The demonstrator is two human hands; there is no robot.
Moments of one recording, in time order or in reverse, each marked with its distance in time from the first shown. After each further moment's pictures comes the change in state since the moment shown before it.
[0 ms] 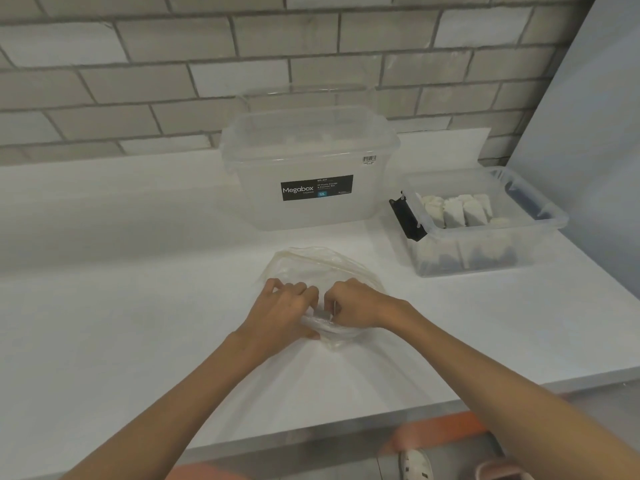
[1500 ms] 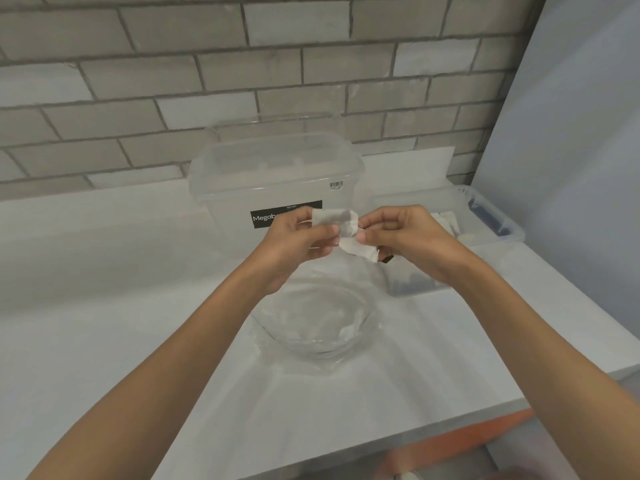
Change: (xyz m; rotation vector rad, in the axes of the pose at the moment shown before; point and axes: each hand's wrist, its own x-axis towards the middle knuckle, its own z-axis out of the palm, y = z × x) left_hand 0.095 0.043 -0.116 -1.535 0.081 -0.265; right_hand -0.072 0.053 -0.127 0.988 0.487 -0.061
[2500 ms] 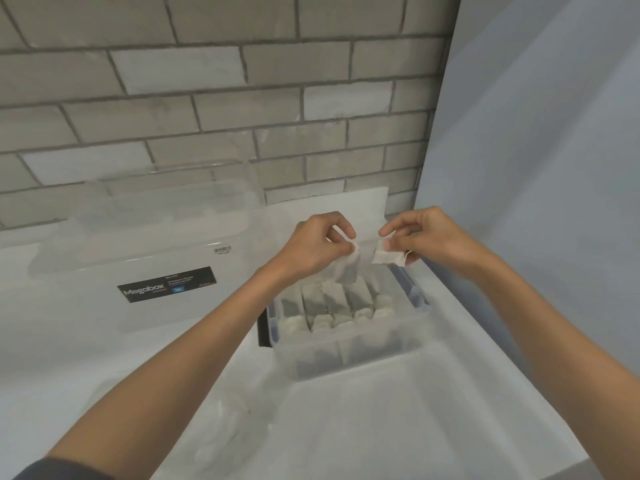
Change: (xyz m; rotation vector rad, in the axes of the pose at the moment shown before) left_hand 0.169 0.025 0.178 0.683 -0.056 0.213; right_hand 0.054 0.026 -0.238 -0.305 0.180 0.019
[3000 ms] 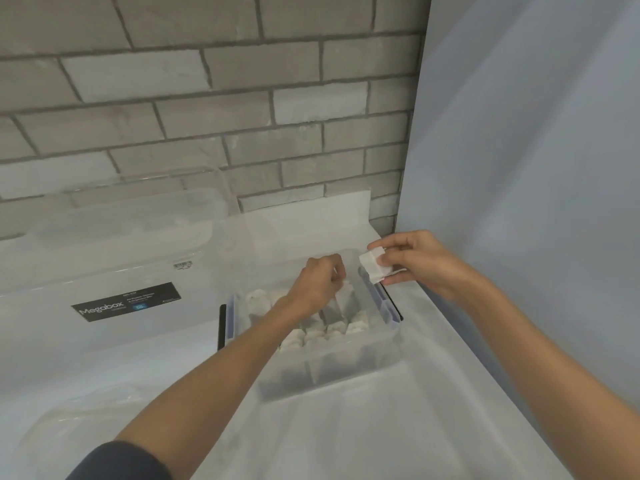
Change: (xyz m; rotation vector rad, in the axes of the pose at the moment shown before) left_hand 0.051 -0.046 0.093 0.288 -0.055 -0.084; right_hand 0.012 0.048 -0.021 0.325 -0.072 0.164
